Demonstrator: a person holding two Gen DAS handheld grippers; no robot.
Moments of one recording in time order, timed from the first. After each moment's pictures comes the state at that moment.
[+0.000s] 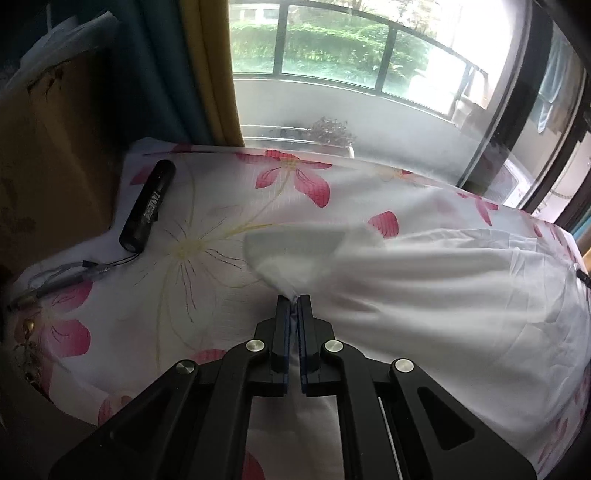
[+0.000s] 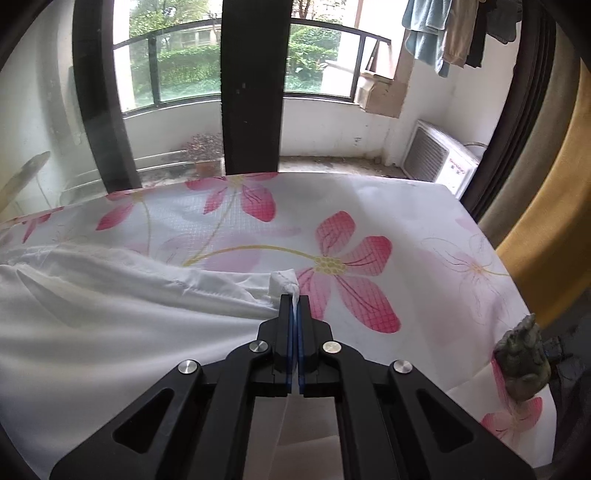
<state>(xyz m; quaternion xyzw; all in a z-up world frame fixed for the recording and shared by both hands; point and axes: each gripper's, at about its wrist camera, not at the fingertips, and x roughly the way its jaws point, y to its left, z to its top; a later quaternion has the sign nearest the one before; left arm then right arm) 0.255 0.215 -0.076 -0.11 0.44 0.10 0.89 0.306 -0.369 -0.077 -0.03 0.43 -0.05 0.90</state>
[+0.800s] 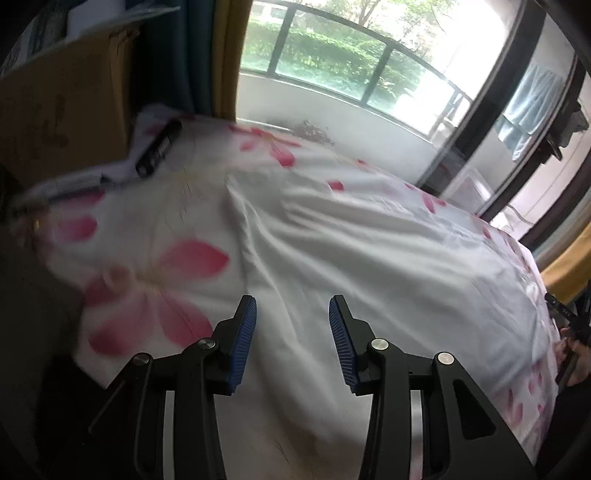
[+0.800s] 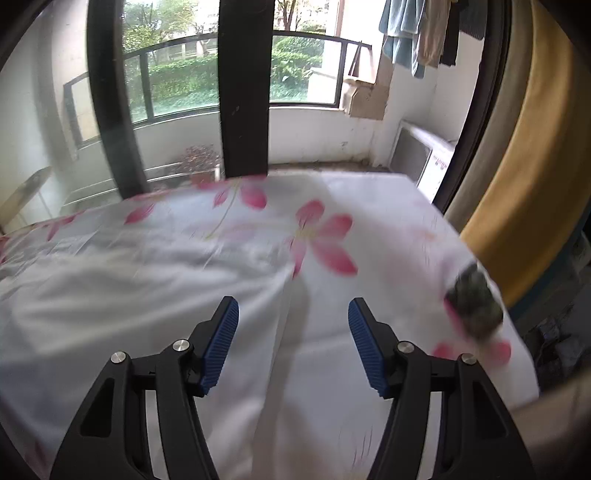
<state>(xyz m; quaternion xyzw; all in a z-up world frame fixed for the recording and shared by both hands) 0.177 0.188 -0.068 -0.18 0.42 0.06 0.89 0.226 -0.369 -0.048 0.00 0.42 -0.05 0.91</state>
